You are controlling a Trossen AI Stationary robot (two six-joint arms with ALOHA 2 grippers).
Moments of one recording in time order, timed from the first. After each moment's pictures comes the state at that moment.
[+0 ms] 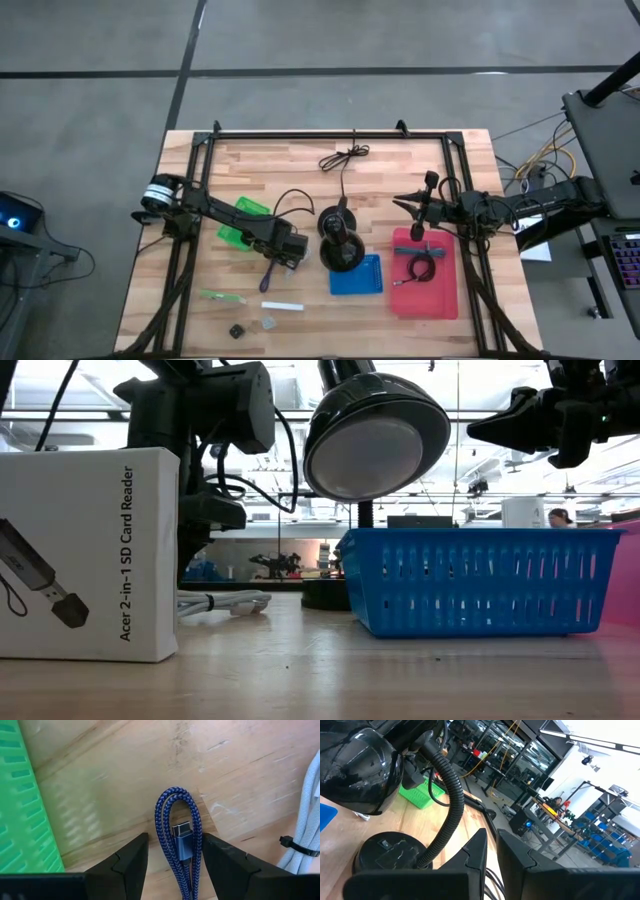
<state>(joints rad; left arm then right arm) -0.22 1.81 1.08 -0.82 0.02 -1.29 0.14 0.57 0.16 0.39 0.39 -0.57</state>
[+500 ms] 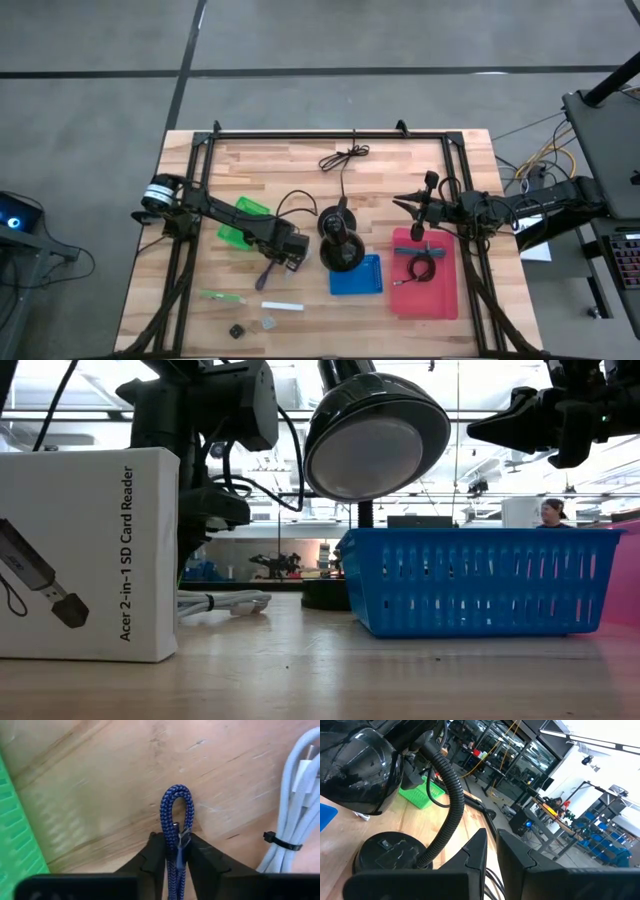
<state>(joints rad) -0.22 1.81 1.08 -0.80 0.03 -1.25 0.14 0.57 0.16 0.39 0.39 -0.57</state>
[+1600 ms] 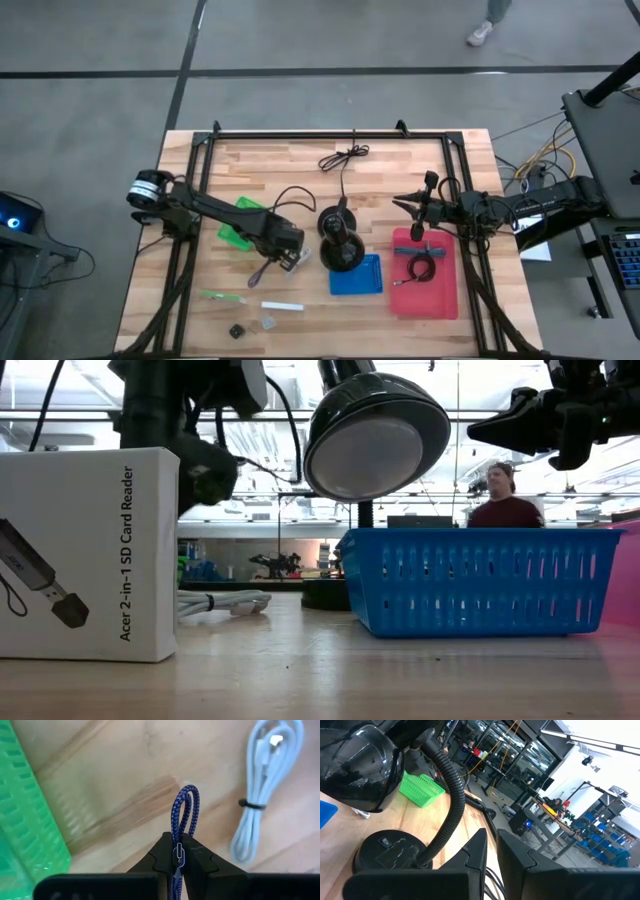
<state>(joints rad) -0.21 1.67 1.08 -0.84 0.07 -1.16 0.14 0.57 0.15 0.39 0.39 -0.58</state>
